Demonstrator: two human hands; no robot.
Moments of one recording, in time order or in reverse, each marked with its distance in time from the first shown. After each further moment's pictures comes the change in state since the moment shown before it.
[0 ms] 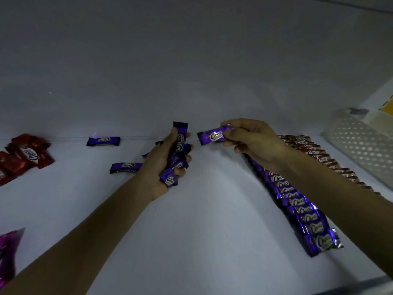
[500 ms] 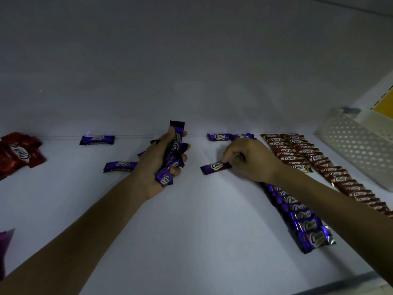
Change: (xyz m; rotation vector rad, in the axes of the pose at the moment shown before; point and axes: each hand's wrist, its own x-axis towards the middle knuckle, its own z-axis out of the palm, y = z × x) left_hand 0.000 -0.001 0.001 0.048 0.000 0.027; right_hand -0.008 0.036 -0.020 -0.984 -0.142 -0.386
